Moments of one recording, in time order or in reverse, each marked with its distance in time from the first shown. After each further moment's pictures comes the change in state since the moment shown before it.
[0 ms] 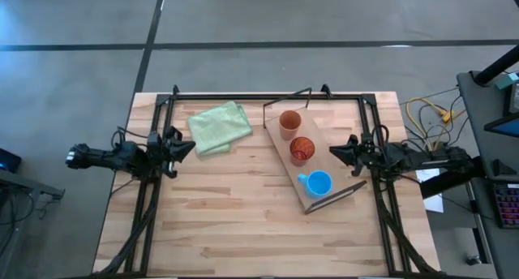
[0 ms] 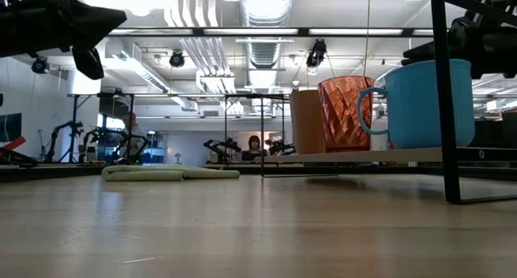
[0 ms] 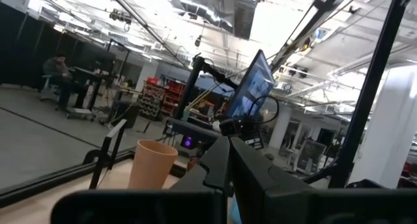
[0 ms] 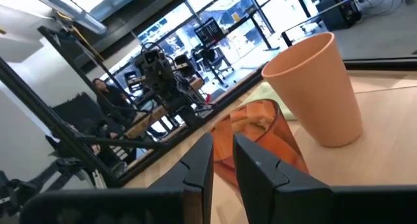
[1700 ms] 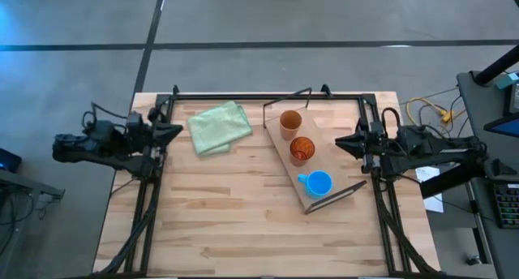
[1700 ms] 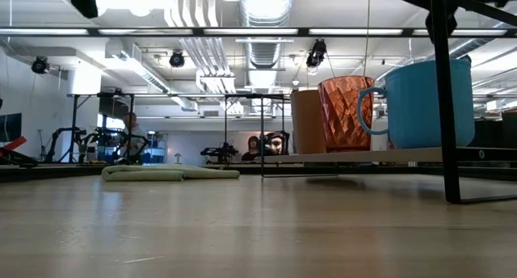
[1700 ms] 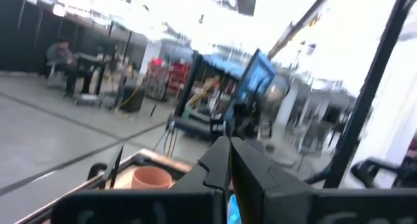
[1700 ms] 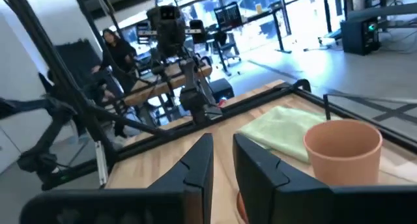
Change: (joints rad) left arm 0.000 0.305 0.564 -0.381 0.000 0.000; right arm 0.000 0.334 0.482 -0.222 -0.102 -0.262
